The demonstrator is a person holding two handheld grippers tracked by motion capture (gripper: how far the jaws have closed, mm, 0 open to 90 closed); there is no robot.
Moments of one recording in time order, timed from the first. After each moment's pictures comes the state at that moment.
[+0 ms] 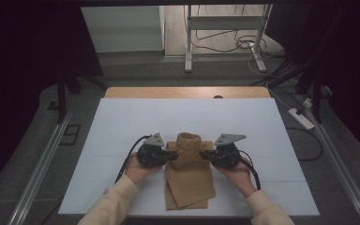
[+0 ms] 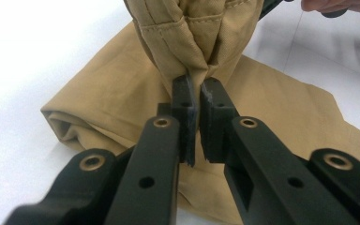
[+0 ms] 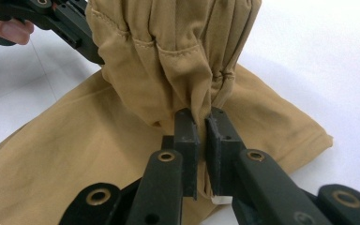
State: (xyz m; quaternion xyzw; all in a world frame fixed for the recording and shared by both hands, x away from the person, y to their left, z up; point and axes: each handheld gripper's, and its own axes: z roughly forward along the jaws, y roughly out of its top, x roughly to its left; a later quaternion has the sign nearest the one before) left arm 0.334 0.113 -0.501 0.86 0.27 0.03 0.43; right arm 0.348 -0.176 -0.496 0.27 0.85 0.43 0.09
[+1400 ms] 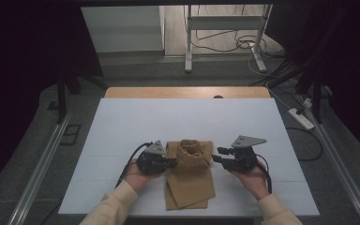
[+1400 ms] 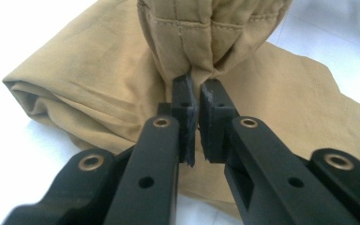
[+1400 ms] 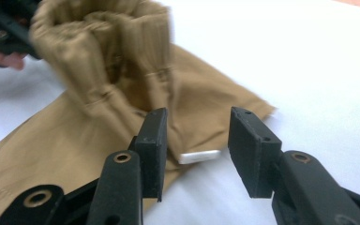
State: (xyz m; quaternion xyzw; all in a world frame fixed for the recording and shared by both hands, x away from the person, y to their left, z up) left arm 0.317 0.109 -0.512 0.87 0.25 0.03 0.41; right arm 0.334 -0.221 -0.483 0.31 0.83 0.46 0.11
